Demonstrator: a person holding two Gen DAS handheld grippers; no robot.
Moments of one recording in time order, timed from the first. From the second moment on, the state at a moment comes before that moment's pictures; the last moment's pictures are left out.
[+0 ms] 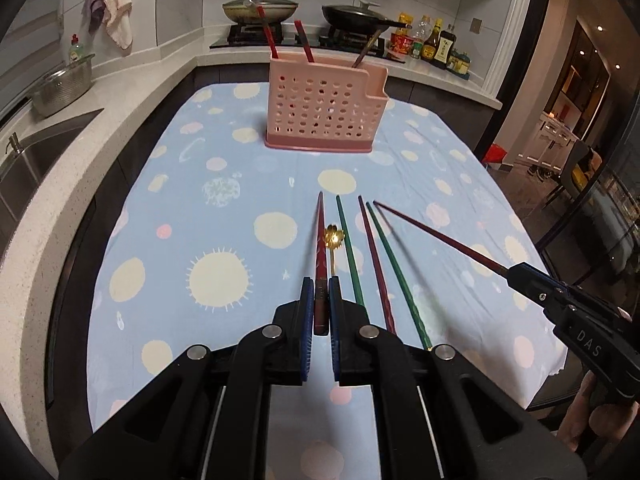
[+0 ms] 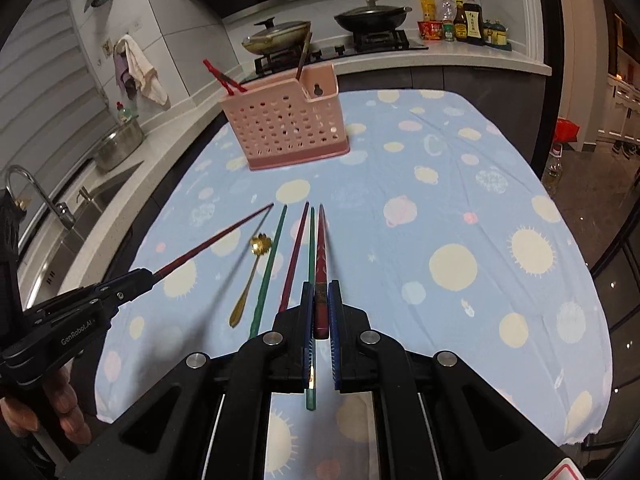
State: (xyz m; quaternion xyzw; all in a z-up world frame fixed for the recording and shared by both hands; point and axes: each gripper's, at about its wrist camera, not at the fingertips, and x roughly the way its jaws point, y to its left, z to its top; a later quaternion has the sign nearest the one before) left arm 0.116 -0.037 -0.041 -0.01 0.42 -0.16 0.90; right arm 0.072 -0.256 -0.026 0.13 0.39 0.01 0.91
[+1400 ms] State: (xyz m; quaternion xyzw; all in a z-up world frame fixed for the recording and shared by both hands) left arm 0.304 -0.079 0.181 -0.04 0.15 -0.19 0.97; right arm 0.288 -0.296 0.178 0.18 0.16 0.05 0.97
